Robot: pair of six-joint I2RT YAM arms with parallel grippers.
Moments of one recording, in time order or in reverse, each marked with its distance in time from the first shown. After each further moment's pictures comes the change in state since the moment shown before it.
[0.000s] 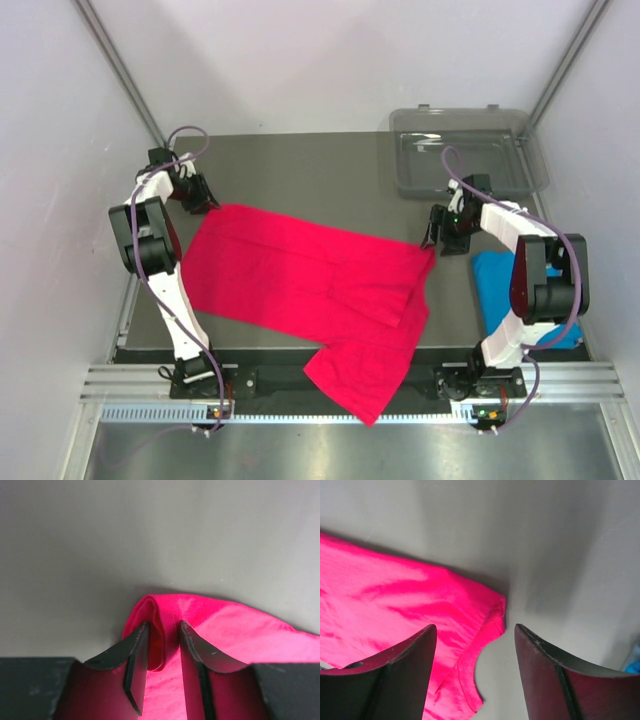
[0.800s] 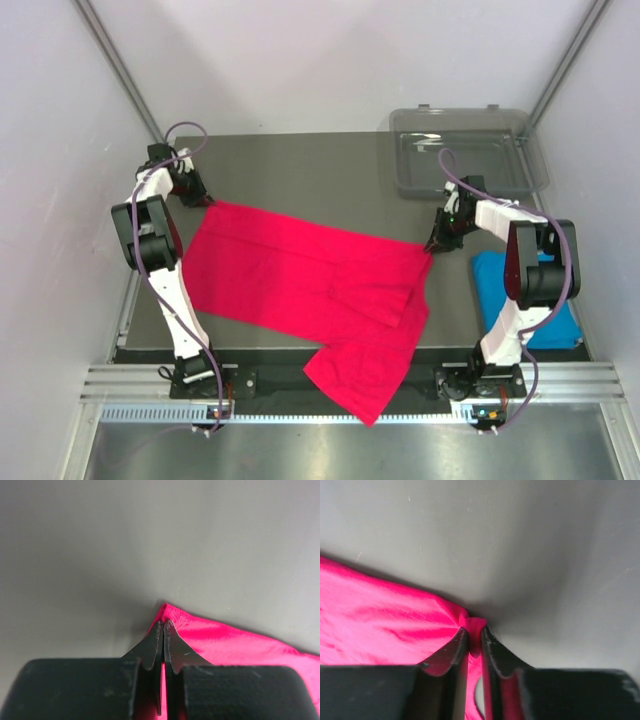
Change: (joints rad) left arm 0.001 0.068 0.101 0.003 -0.029 -0.012; right arm -0.002 0.122 0.027 0.058 -0.035 0.021
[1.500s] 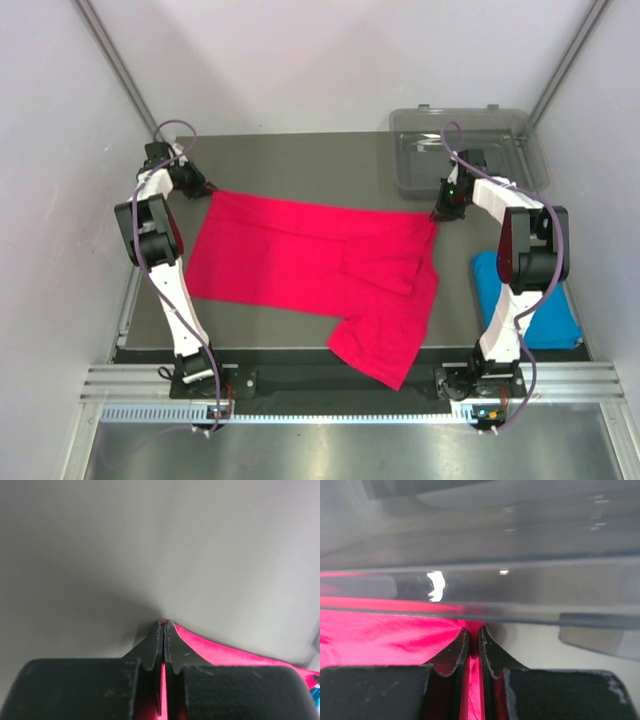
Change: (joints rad) left arm 0.020 0.107 0.089 0.154 0.095 -0.286; right arm 0.001 0.130 0.259 0.030 0.152 0.046
